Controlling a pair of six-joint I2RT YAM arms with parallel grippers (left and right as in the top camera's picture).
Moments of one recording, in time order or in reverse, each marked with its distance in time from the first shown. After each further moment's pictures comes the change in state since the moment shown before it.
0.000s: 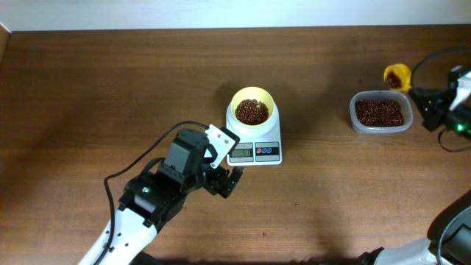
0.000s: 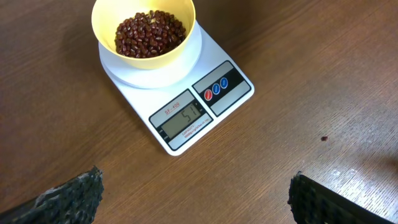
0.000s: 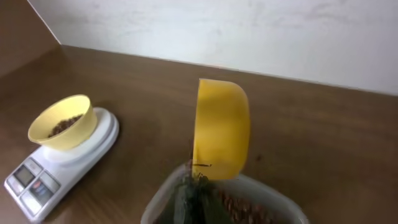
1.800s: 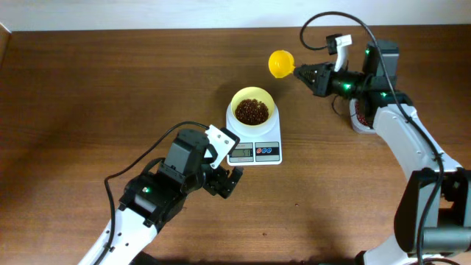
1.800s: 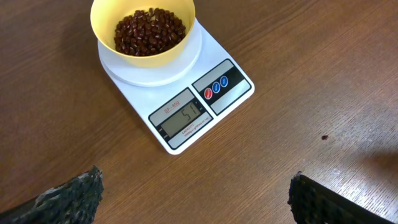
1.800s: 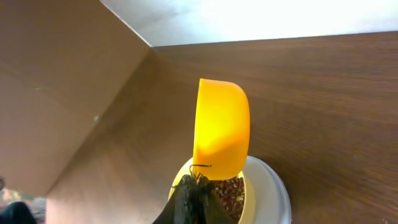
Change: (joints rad) left arm 0.000 0.001 -0.003 0.000 0.000 0.000; right arm 0.704 0.000 -0.002 0.391 0.266 0.923
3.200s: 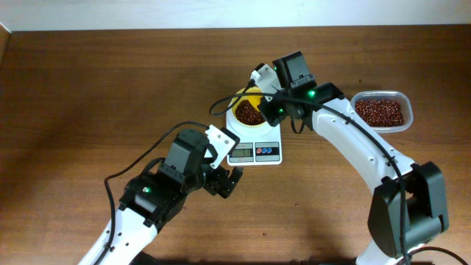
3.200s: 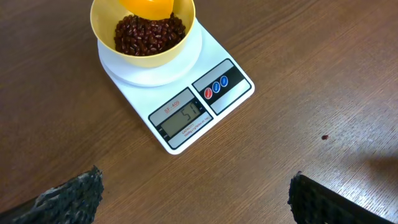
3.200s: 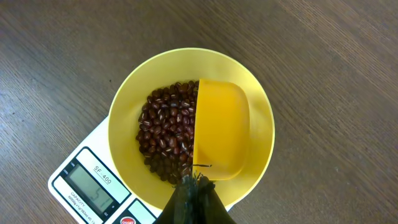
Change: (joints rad) left arm 0.000 0.001 0.000 0.000 0.000 0.000; right arm 0.412 0.063 0.212 -0.584 0.744 -0.531
